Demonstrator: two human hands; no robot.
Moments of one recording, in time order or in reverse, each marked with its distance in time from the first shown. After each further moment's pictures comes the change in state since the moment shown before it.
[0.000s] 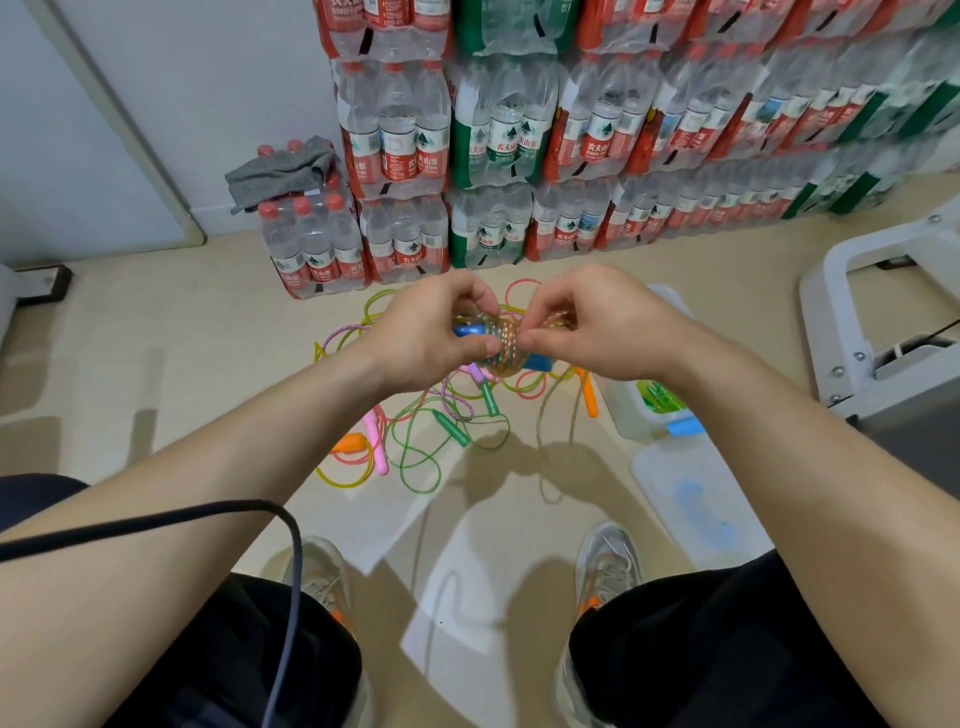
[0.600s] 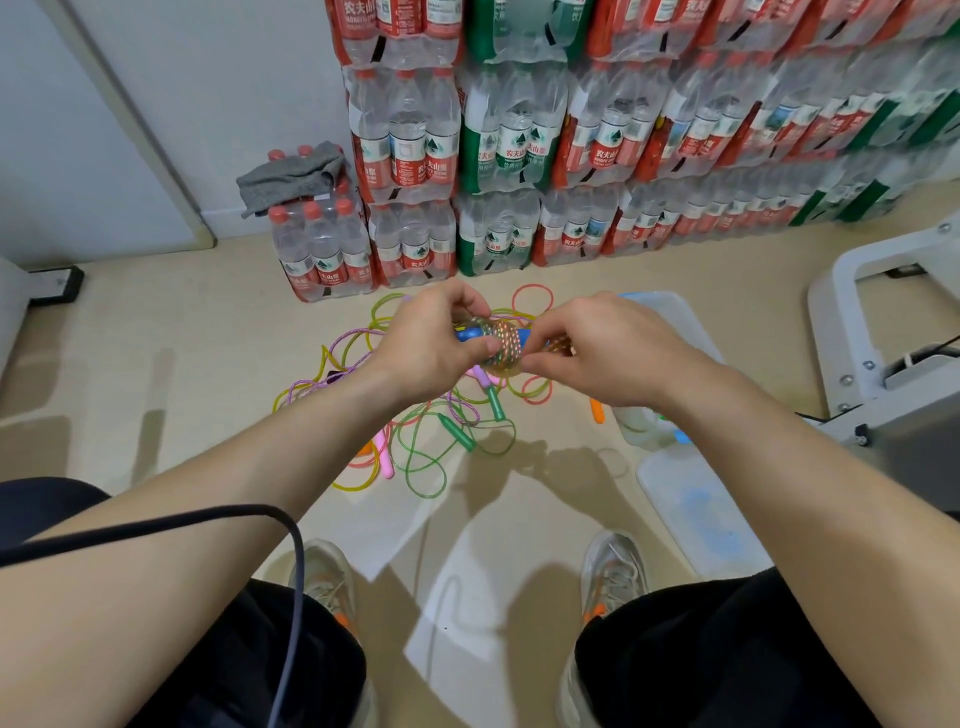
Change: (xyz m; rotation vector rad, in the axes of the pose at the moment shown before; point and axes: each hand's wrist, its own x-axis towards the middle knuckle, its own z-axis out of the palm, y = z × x) left_hand -0.002 -0.008 0.007 0.008 0.146 -0.113; right_hand -0.005 -0.006 0.012 -0.294 -0.026 0.022
